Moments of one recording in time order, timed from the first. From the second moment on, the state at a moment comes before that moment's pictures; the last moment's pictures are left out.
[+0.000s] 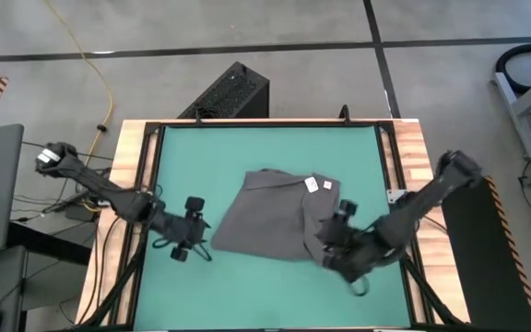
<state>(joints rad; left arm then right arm) -0.48 1.05 0.65 -0.48 -0.28 -0.09 0.65 1.49 1.29 -1.00 0.75 0.77</state>
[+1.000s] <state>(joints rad) -0.53 1.24 0.50 0.03 -0.37 -0.06 0.79 1.82 1.29 -1.22 0.71 1.57</state>
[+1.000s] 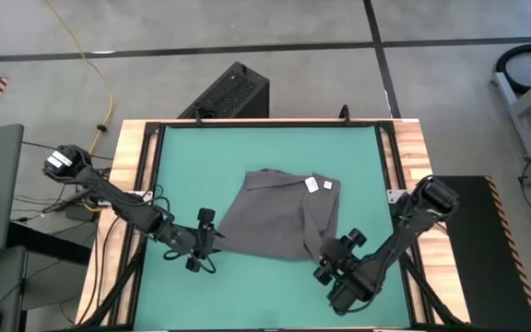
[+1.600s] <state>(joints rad) -0.39 1.29 0.50 0.10 -0.18 0.08 0.76 1.82 1.14 -0.94 0.65 1.57</state>
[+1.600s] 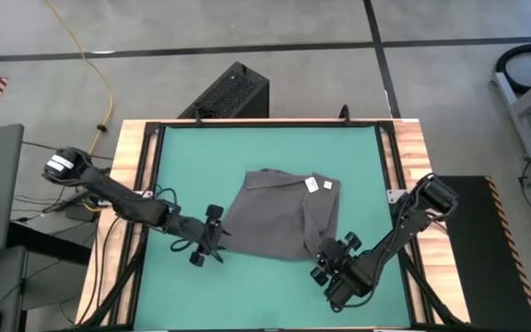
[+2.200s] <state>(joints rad) -0.33 1.59 0.52 0.18 -0.14 0.02 0.78 1.82 1.29 -1.33 0.58 1.81</state>
